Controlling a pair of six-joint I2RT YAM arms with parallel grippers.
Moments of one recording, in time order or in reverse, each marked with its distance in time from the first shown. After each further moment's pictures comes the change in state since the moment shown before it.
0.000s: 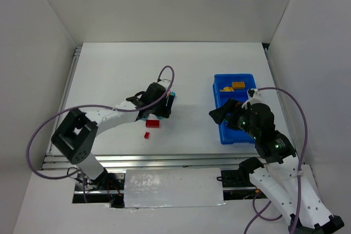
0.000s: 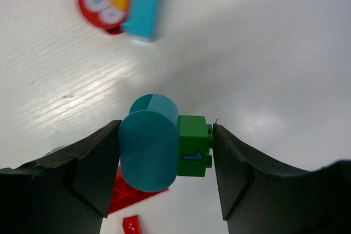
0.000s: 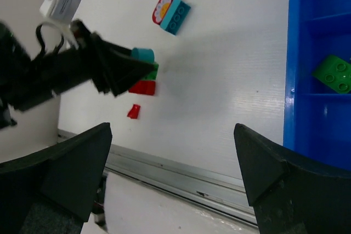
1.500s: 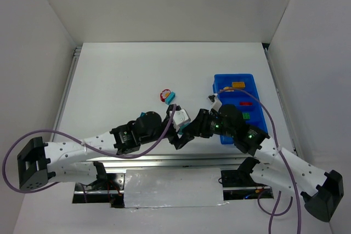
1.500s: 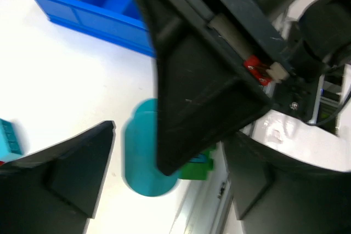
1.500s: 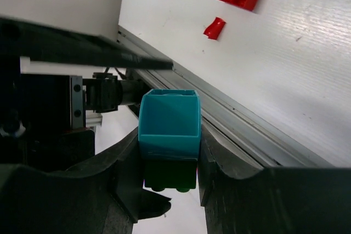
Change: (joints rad) left arm -0.453 -0.478 -0.238 0.327 0.116 0.312; right arm 0.370 0.245 -0.124 0.360 -0.183 0.238
